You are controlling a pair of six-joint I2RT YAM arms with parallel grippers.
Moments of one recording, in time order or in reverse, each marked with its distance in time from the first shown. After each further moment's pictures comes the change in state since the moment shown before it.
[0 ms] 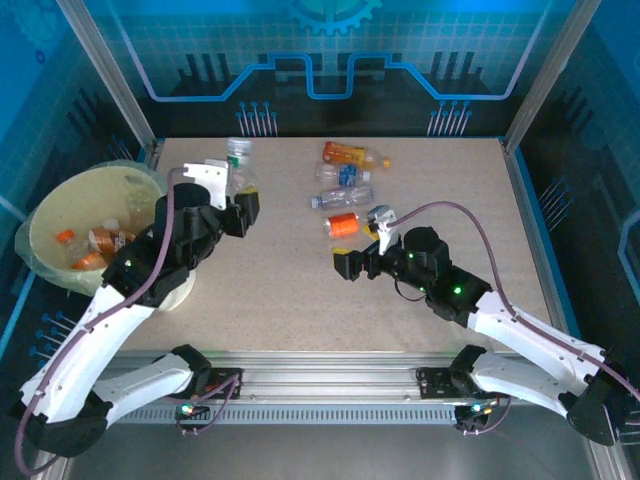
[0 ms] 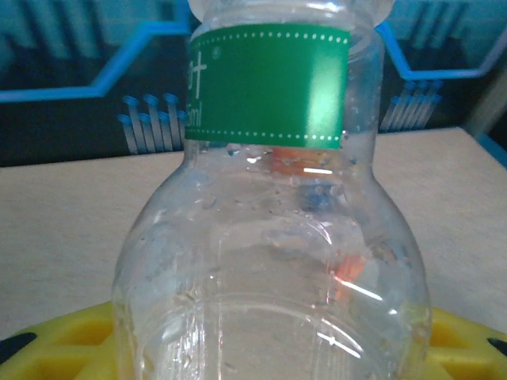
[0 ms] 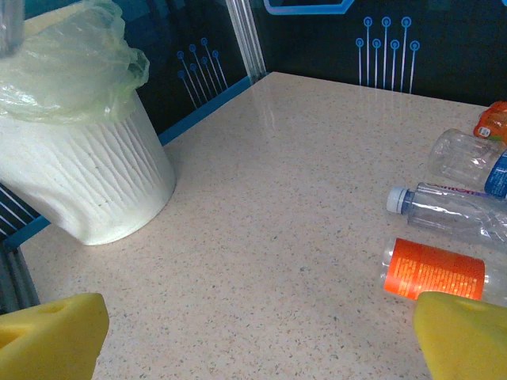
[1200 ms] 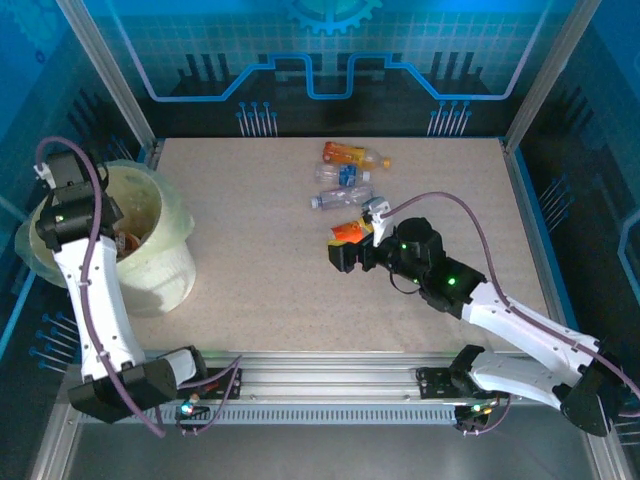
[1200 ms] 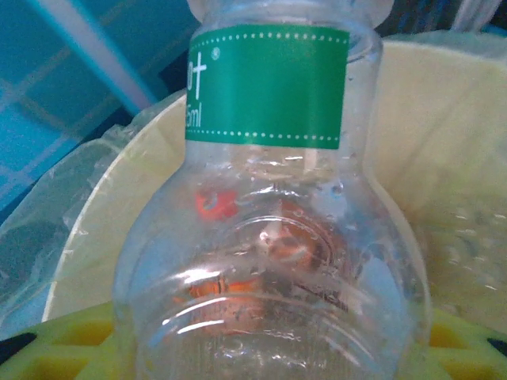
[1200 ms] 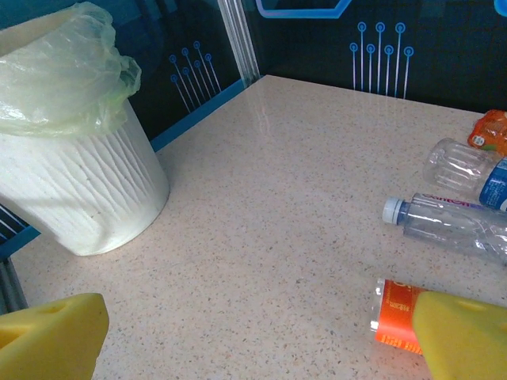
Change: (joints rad) left arm 1.016 0.242 0.244 -0.426 -0.063 0.046; right arm 0.000 0.073 0.083 -0.023 0.015 -0.004
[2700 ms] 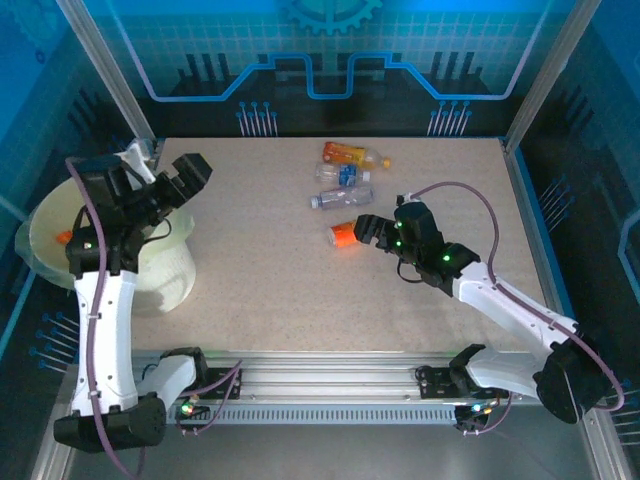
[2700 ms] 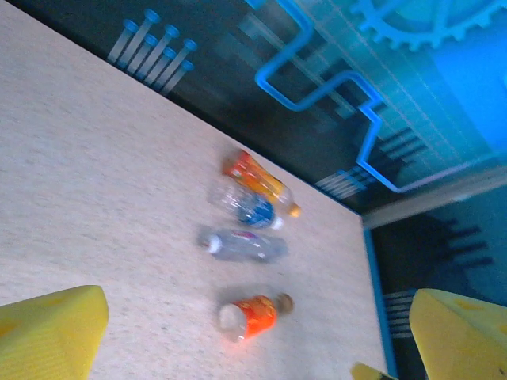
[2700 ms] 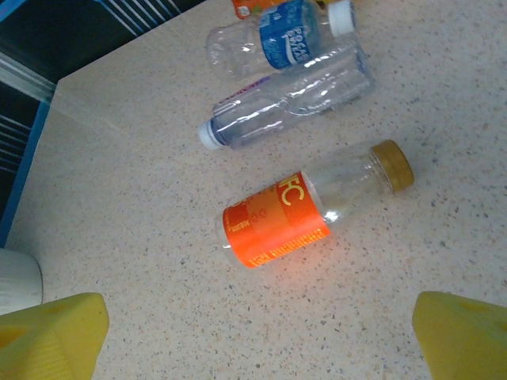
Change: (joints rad) left arm -0.279 -0.183 -0.213 0.410 0.947 -0.472; right arm -0.199 0.140 0.043 -0.240 0.164 0.513
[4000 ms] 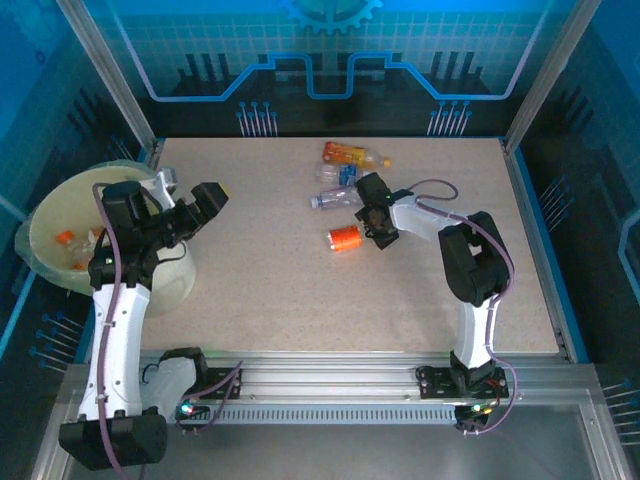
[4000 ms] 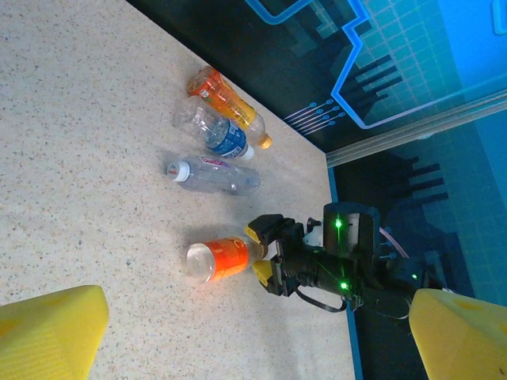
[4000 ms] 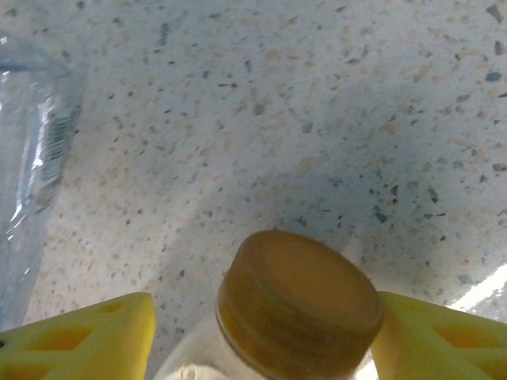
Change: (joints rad) left arm -0.004 -0.094 -0.265 0.105 0.176 -0.034; right arm -0.118 0.804 0.506 -0.269 0.054 0.661
